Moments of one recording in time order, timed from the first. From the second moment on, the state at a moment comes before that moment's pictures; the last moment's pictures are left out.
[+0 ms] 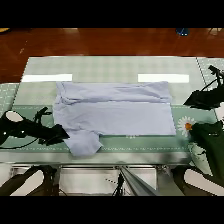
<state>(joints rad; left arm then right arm) 0.23 -1.09 0.45 0.99 -1.23 -1.37 -0.39 -1.26 1.10 -1.20 1.42 1.28</state>
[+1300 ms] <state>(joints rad) 0.17 -1.11 0.44 0.84 -1.16 -1.17 -0.54 -1.14 0.55 -1.03 1.17 1.24</state>
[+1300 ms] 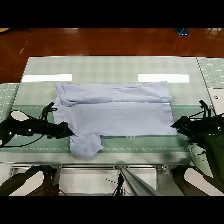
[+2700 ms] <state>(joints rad) 0.17 -1.46 1.24 0.70 -1.12 -1.20 -0.16 -1.34 1.01 -0.70 0.66 1.12</state>
